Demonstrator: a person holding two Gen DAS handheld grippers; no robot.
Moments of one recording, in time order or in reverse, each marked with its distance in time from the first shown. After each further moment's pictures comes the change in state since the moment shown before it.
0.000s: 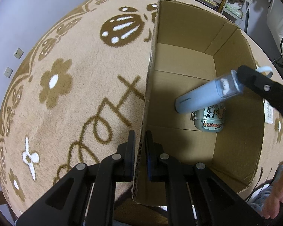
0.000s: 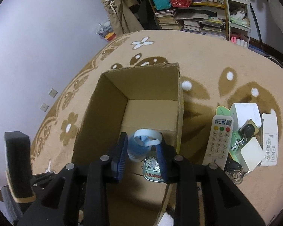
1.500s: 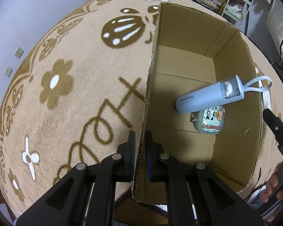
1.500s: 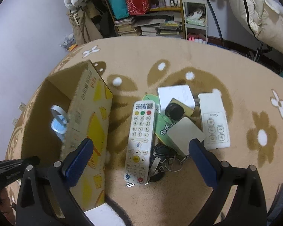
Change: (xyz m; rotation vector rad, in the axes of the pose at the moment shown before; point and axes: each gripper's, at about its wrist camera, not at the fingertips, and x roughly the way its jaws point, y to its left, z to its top) left arm -0.002 0.004 0.002 -0.011 -0.007 -0.008; right arm -0.020 -0.094 -0.041 0.105 -0.062 -0.231
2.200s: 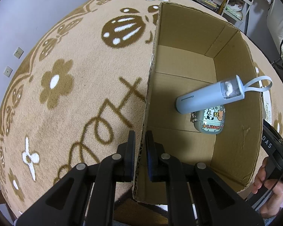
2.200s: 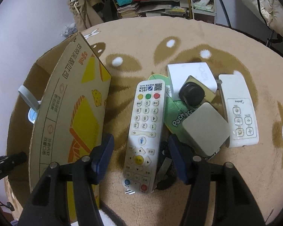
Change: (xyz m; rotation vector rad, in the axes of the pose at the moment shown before) left arm 0.001 0.001 0.000 0.000 0.001 -0.002; right arm 0.046 0.002 -0.007 -0.011 0.067 0.042
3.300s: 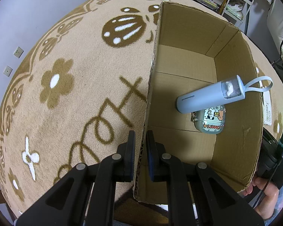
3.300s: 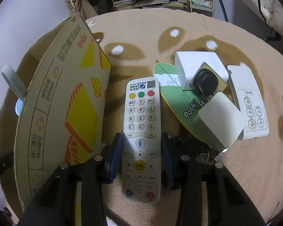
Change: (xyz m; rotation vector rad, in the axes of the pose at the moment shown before) left arm 0.001 0.003 0.000 -0.001 0.004 -0.003; right arm 0.019 0.017 -0.010 0.023 0.049 -0.032
